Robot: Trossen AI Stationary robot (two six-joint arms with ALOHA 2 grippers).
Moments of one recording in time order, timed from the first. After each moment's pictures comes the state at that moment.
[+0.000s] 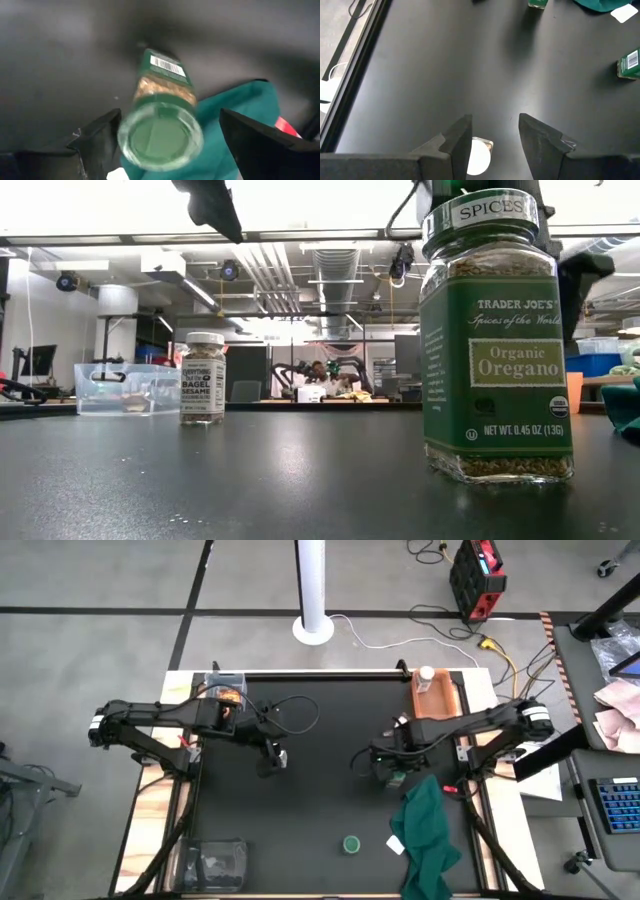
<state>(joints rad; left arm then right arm) -0.04 1.35 1.36 -0.97 -0.20 -0.17 0.04 1.54 1.09 -1.13 -0.13 1.35</state>
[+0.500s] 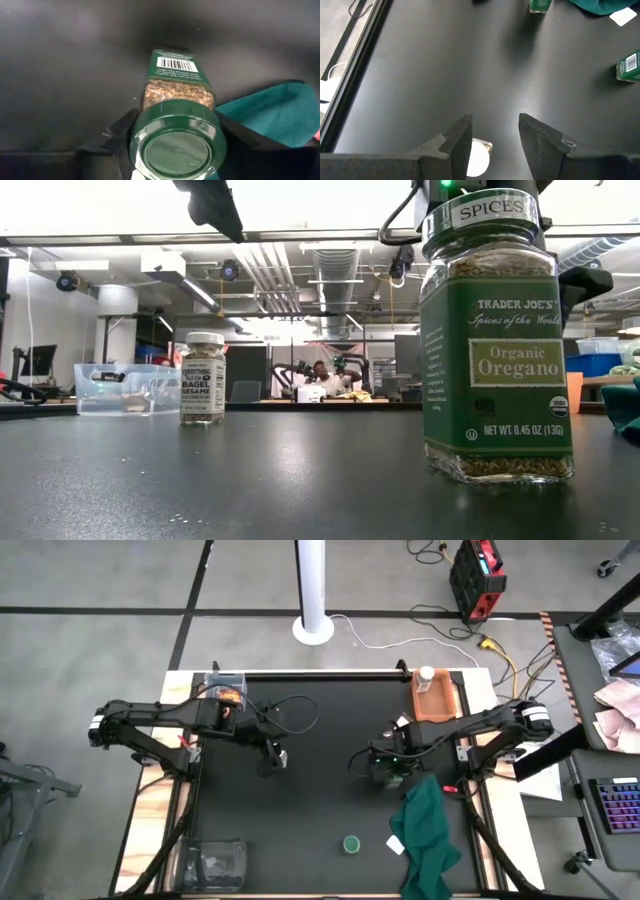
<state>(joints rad) -0.04 1.35 1.36 -0.96 -0.20 -0.17 0.04 1.54 1.05 -1.02 -0.17 1.37</state>
